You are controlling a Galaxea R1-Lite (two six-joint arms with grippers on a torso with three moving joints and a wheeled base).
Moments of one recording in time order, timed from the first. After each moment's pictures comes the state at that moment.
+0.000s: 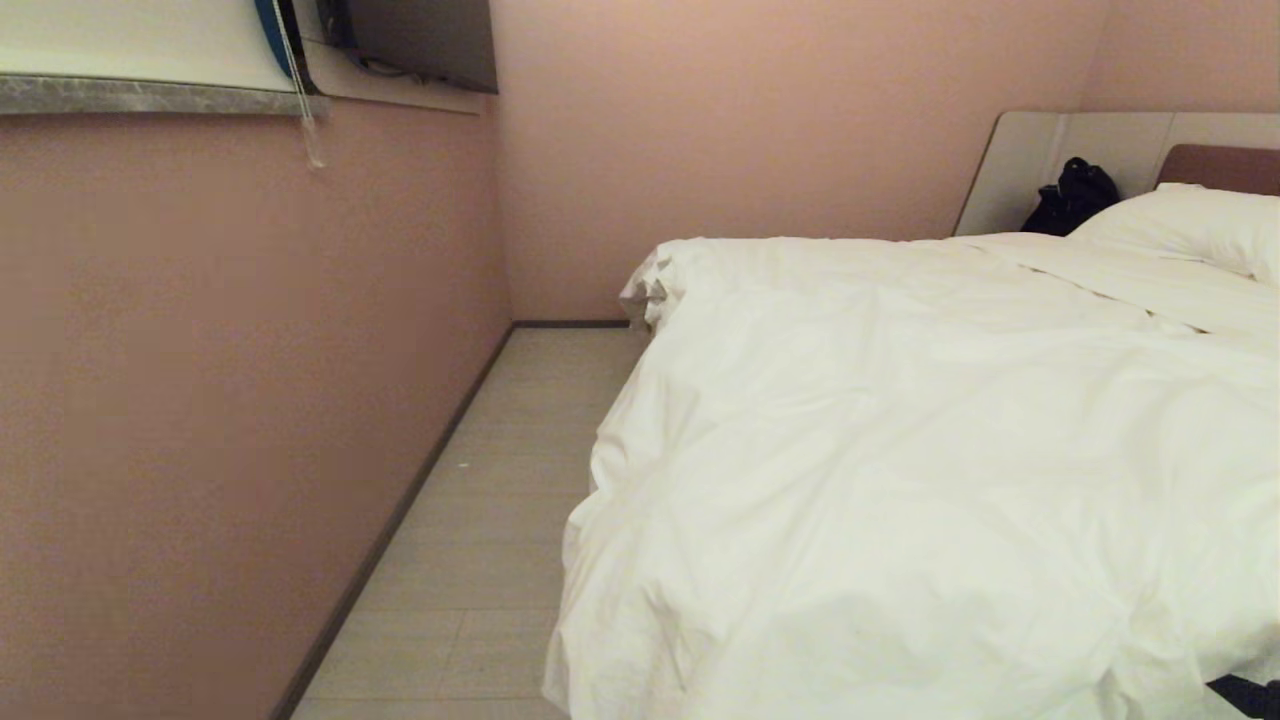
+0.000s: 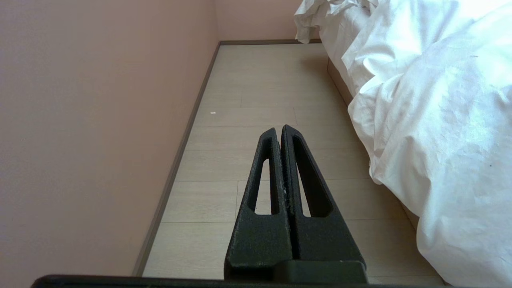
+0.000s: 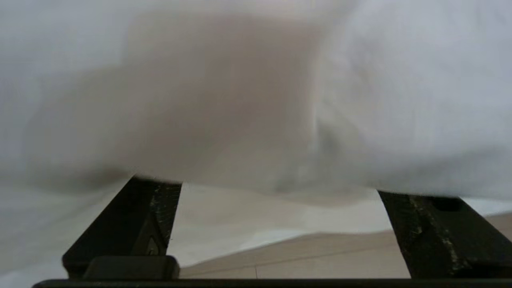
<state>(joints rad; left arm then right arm) 0.00 0.00 0.00 0.00 0.00 0.00 -0.96 2.27 -0.34 -1.21 0.74 -0.50</state>
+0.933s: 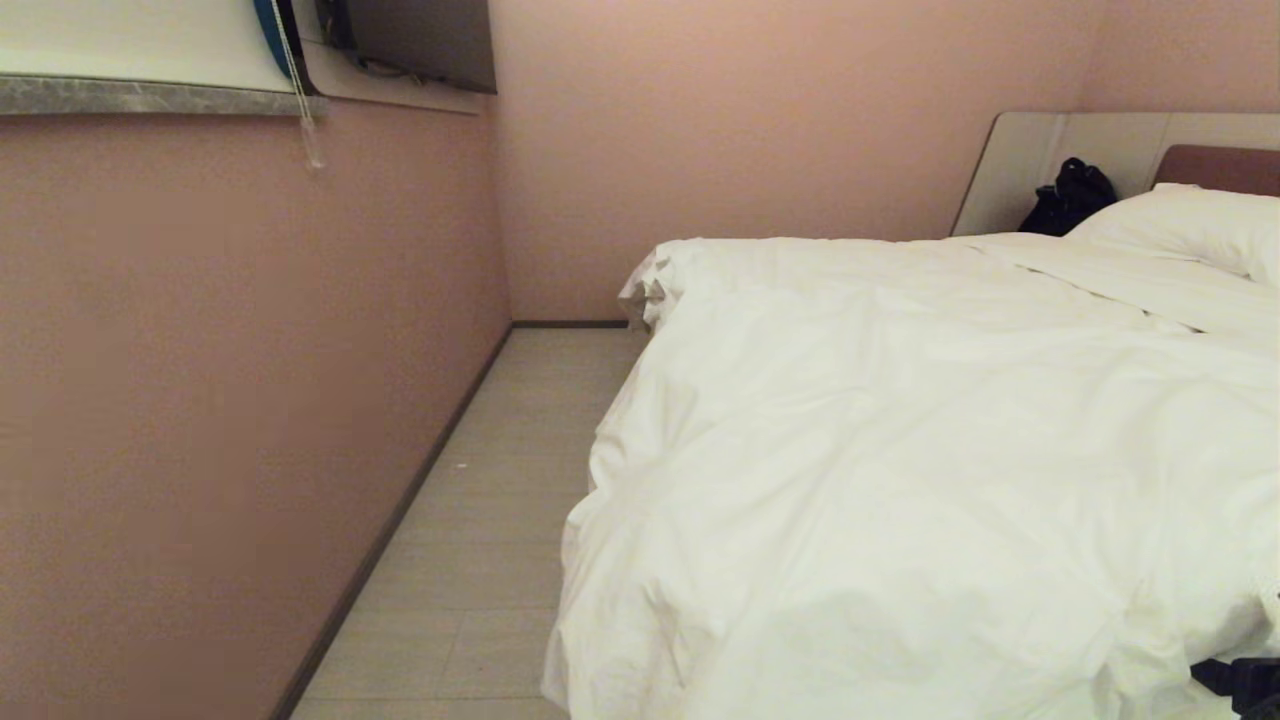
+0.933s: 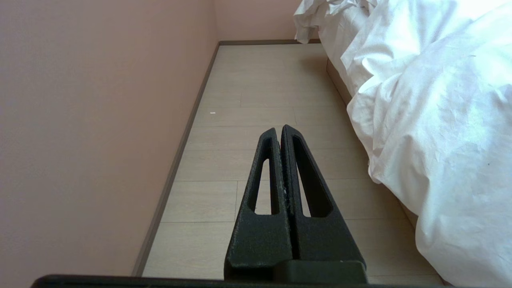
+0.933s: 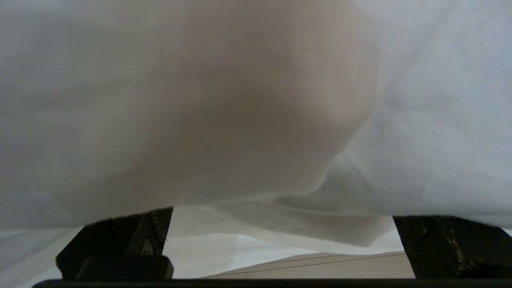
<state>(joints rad) 0.00 0.00 0.00 0.00 0.00 0.00 -0.85 2.32 -0.43 -1.22 0.69 -0.47</state>
